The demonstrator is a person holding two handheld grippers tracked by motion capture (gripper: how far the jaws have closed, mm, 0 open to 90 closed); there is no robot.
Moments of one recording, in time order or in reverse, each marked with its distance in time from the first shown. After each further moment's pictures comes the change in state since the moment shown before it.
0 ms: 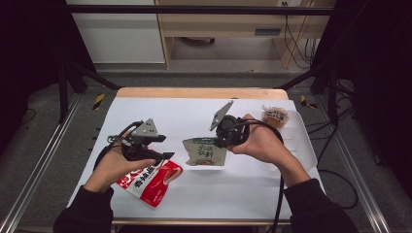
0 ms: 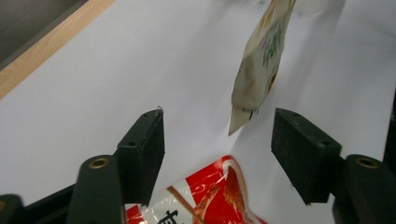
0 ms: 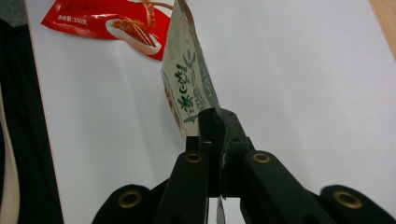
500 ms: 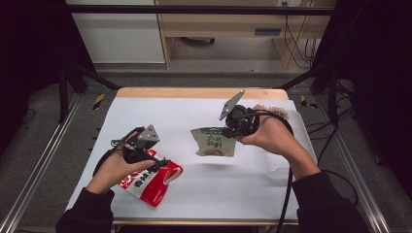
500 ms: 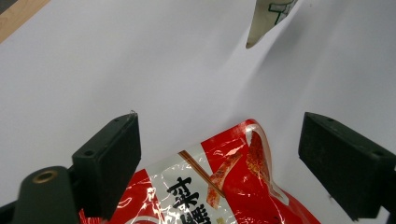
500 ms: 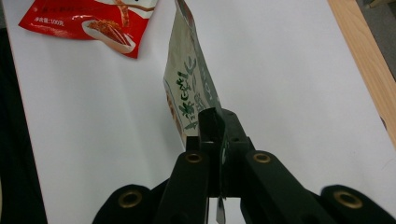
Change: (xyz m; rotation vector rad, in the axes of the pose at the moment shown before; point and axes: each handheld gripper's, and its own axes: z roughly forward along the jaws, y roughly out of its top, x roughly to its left) left arm 0.008 -0.022 0.021 0.119 0.040 -0.031; right arm -0.021 -0.007 -0.023 -0.012 -0.048 0.011
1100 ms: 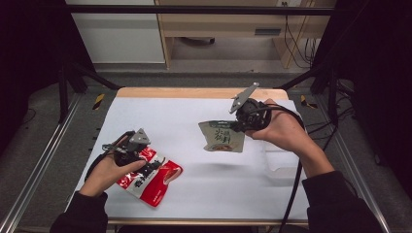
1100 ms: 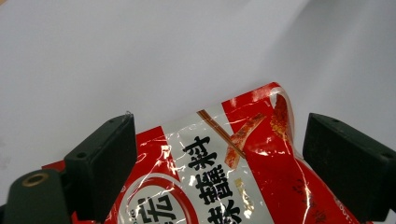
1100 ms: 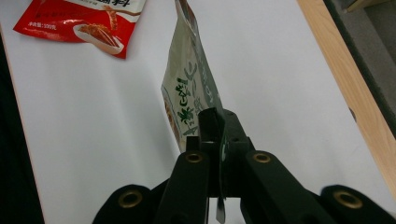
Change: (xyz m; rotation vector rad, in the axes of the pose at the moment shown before) left arm 0.011 -0.028 -0.001 0.037 0.036 -0.074; right arm -0.009 -0.009 -0.028 -0.029 -0.047 0.022
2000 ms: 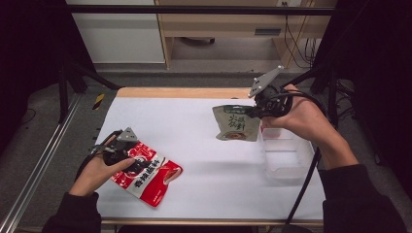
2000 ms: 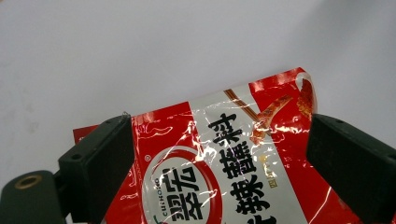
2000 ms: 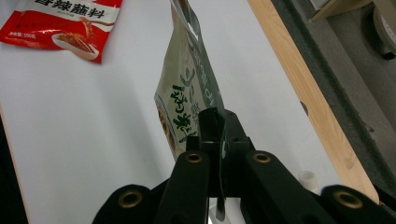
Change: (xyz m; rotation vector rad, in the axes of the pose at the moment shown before) left arm 0.018 -0.019 -0.012 -0.009 0.024 -0.065; right arm -0.025 -0.009 -0.047 -0.045 -0.079 0.008
